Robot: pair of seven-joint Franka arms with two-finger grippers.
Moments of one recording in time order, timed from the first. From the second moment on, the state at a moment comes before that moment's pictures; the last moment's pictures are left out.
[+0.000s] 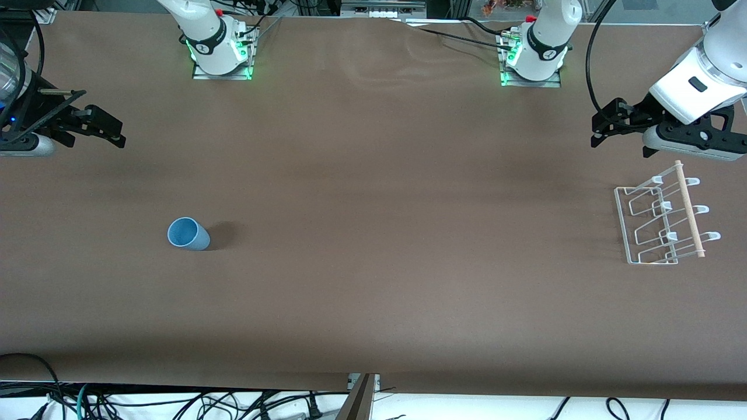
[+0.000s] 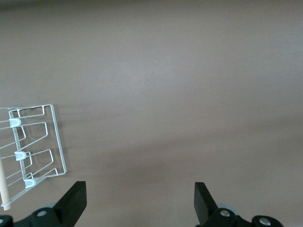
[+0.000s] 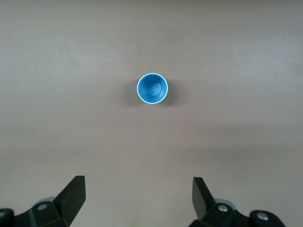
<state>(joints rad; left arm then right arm) 0.02 -0.01 -0.14 -1.61 -0.05 1.63 0.03 -0.10 0.01 0.17 -1.60 0.01 1.59 0.07</state>
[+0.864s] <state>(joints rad) 0.05 0.07 -0.13 -1.59 0.03 1.63 0.03 -0.10 0.02 0.17 -1.59 0.00 1.62 0.07</state>
